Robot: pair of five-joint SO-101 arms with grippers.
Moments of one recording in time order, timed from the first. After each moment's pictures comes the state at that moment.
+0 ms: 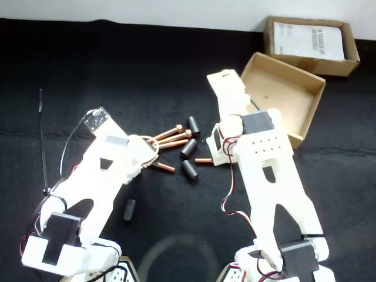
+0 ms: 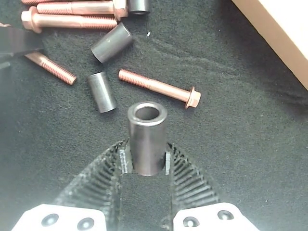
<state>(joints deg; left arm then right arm) 6.6 -6.3 46.5 44.0 60.2 -22.1 -16.0 16.8 81.7 3.9</state>
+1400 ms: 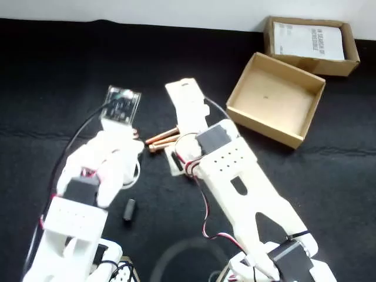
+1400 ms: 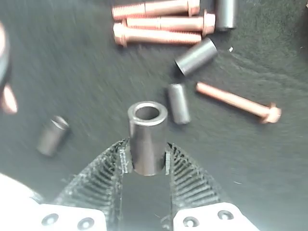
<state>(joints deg) 7.9 -59.0 56.5 51.0 1.4 -40.6 -16.0 17.2 76.7 -16.1</state>
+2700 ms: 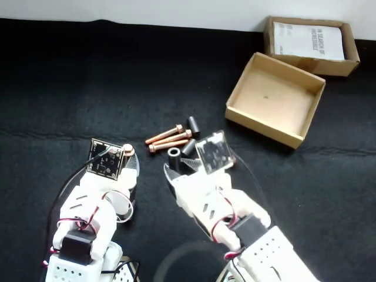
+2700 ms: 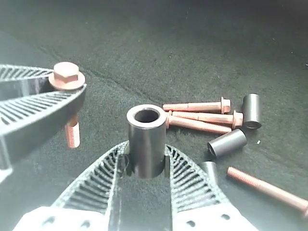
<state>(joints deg) 8.1 -102.6 83.9 50.7 1.4 -44.4 -70.4 77.9 28.3 -10.9</state>
